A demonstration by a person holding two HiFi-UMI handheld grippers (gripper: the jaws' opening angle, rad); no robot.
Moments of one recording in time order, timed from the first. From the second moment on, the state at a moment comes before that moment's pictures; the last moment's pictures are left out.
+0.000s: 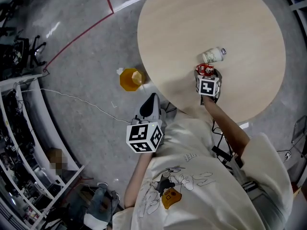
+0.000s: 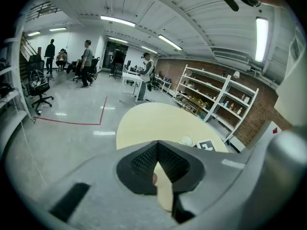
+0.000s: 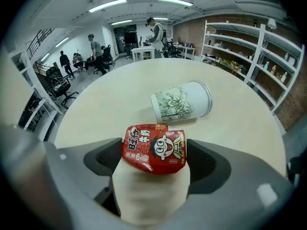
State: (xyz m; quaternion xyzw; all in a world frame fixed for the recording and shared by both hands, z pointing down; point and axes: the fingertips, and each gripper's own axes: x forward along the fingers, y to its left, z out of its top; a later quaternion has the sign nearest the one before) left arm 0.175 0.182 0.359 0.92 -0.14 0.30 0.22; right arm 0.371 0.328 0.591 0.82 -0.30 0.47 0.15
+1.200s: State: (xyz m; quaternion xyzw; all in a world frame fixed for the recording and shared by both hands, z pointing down) left arm 0.101 0.152 0.337 0.90 -0.21 0.24 0.30; right arm 0.313 0.285 0.531 0.79 -0.37 0.44 0.18
